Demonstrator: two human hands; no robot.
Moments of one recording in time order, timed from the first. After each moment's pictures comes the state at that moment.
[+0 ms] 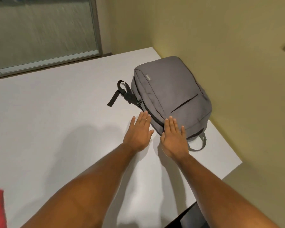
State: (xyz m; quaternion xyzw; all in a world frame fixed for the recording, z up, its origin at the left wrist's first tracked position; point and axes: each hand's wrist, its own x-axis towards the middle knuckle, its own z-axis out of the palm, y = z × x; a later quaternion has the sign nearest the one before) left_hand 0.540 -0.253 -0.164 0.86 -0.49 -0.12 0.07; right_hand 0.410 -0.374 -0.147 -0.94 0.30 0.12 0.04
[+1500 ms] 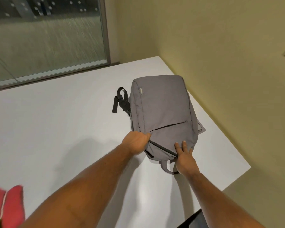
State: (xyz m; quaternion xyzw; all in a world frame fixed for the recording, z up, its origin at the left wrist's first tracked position) left_hand 0.551 -0.203 -0.117 0.82 -0.55 -0.17 -0.04; right_hand 0.352 -0.364 -0.192 -0.89 0.38 0.19 0.17
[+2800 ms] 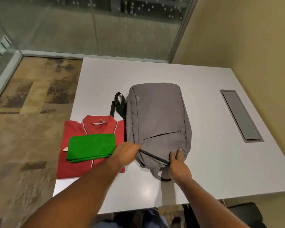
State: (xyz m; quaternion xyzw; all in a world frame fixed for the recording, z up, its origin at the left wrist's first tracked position) left_hand 0.477 0.232 -0.149 0.92 -0.35 -0.17 0.09; right_hand 0.360 -0.002 -0.169 -0.93 0.20 0.28 0.10
